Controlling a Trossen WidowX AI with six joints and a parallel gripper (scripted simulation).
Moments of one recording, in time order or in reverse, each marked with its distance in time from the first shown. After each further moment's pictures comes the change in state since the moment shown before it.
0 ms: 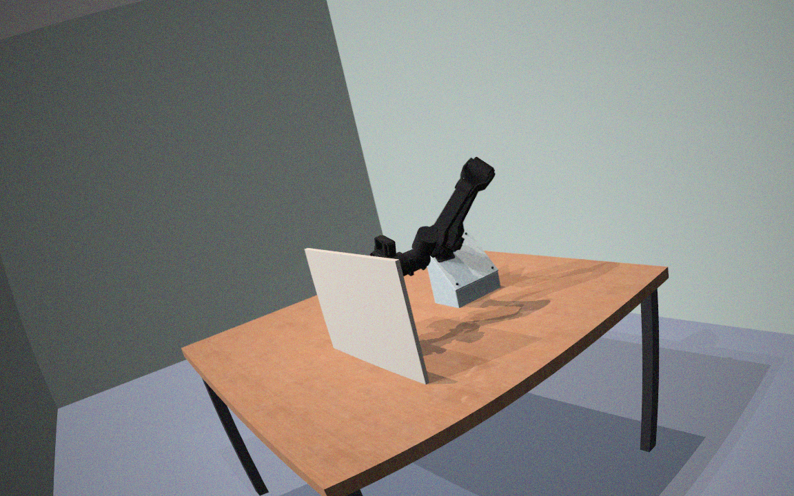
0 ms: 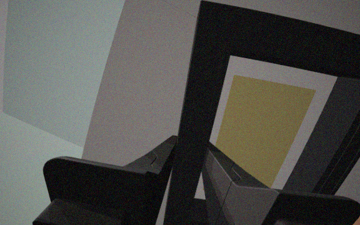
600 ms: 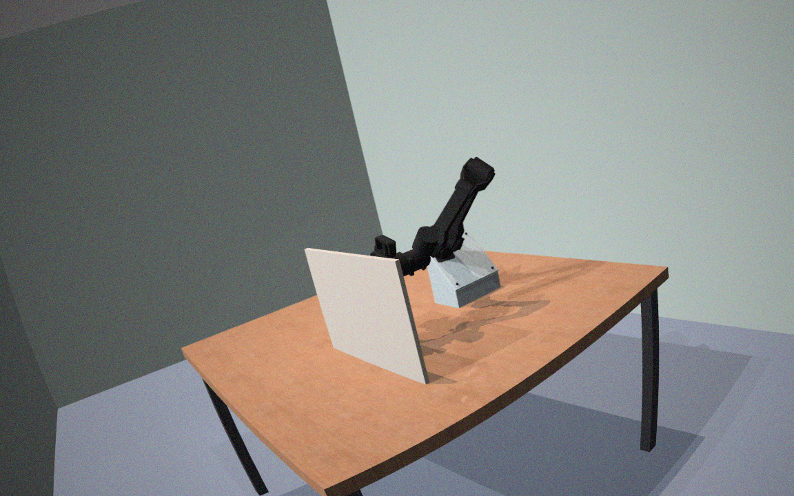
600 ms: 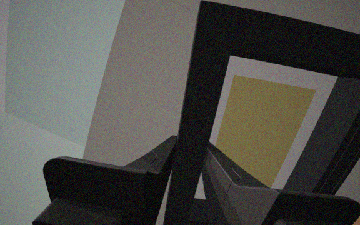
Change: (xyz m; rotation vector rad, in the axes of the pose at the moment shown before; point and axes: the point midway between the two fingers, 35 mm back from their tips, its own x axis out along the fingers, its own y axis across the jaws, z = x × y) arm 0.000 0.001 -0.001 0.003 0.006 0.005
